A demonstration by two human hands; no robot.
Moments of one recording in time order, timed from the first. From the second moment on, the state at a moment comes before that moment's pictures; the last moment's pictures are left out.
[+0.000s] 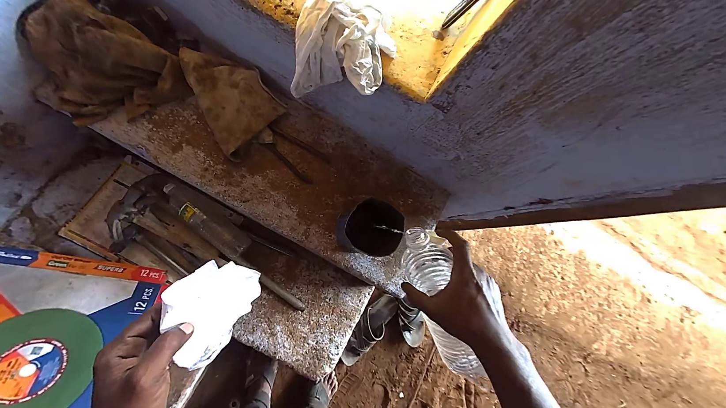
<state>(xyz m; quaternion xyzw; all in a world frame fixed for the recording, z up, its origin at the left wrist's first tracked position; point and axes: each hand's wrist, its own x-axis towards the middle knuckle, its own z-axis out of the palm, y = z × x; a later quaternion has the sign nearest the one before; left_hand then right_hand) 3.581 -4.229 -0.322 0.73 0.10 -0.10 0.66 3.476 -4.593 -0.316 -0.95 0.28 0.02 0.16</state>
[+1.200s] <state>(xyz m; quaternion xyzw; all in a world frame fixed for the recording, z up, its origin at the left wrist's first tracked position) 3.639 -4.516 -0.297 0.88 -0.34 -0.33 -0.01 3.352 -4.548 -0.324 -0.86 0.36 -0.22 0.28</state>
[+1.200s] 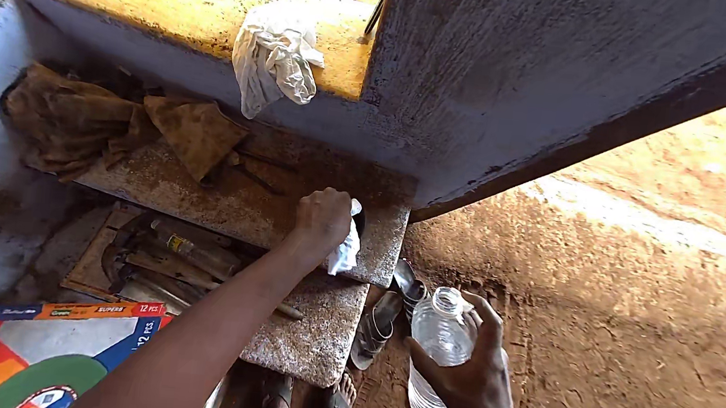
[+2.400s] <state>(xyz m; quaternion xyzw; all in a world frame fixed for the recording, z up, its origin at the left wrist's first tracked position) 3.503 -4.327 -0.398 0.79 -0.36 -0.17 0.47 3.383 -4.496 -0.305 -0.82 0.14 -0.19 0.53</state>
